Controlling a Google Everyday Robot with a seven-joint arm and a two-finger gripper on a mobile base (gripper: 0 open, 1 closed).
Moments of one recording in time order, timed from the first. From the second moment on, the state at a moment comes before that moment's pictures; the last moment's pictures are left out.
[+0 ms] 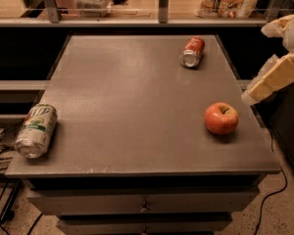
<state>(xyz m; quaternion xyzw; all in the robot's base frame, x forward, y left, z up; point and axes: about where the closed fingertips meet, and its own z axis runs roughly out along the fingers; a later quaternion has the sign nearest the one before) 0.504 -0.211 0.991 -0.54 0.77 0.04 0.34</state>
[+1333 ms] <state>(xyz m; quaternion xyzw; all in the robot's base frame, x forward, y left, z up) 0.571 -0.180 0.980 -0.48 0.77 0.10 0.41</state>
